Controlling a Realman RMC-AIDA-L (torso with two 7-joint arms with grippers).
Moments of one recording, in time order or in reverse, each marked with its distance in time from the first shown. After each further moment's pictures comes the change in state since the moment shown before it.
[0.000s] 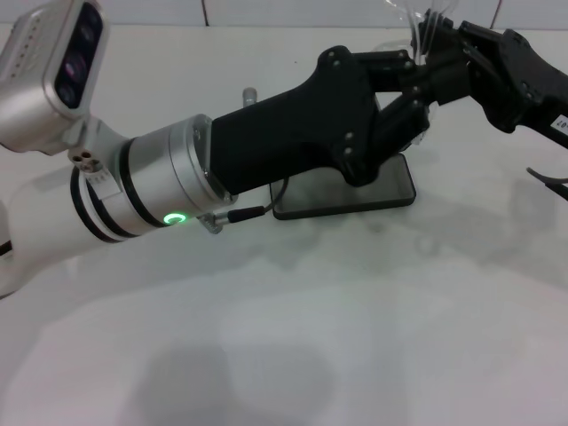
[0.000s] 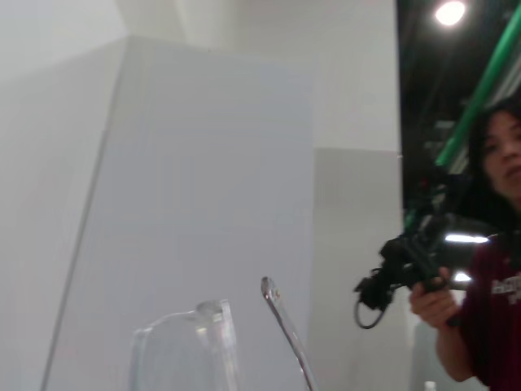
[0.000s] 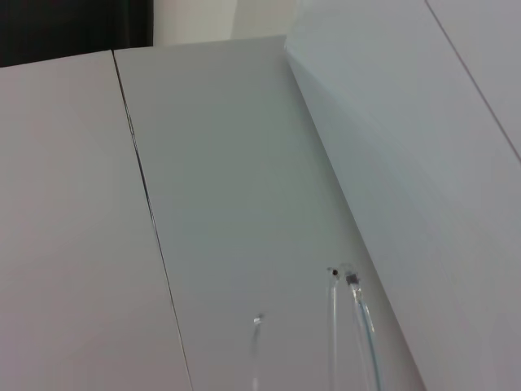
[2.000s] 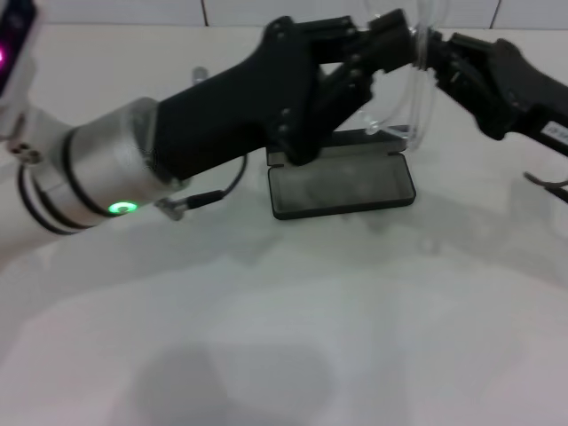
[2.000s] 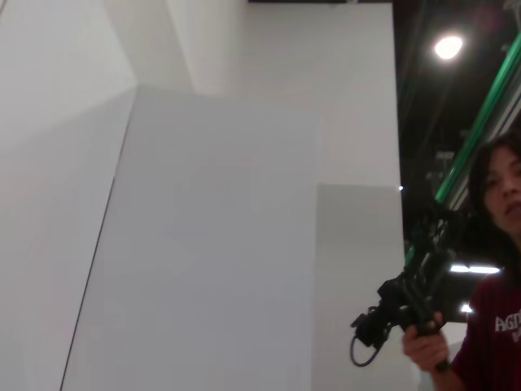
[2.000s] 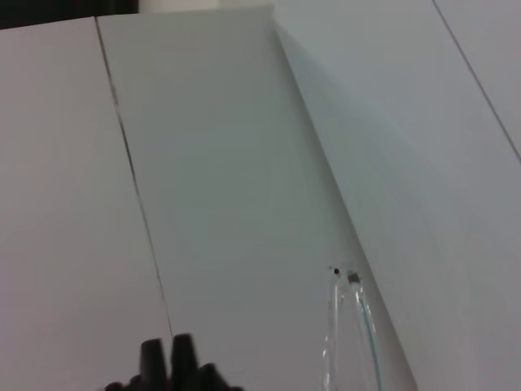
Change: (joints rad) left arm -0.002 0.028 -0.086 -0.044 0.000 0.127 -0.004; right arm -0.018 -0.012 -0.082 -0.032 0.044 0.057 -0.009
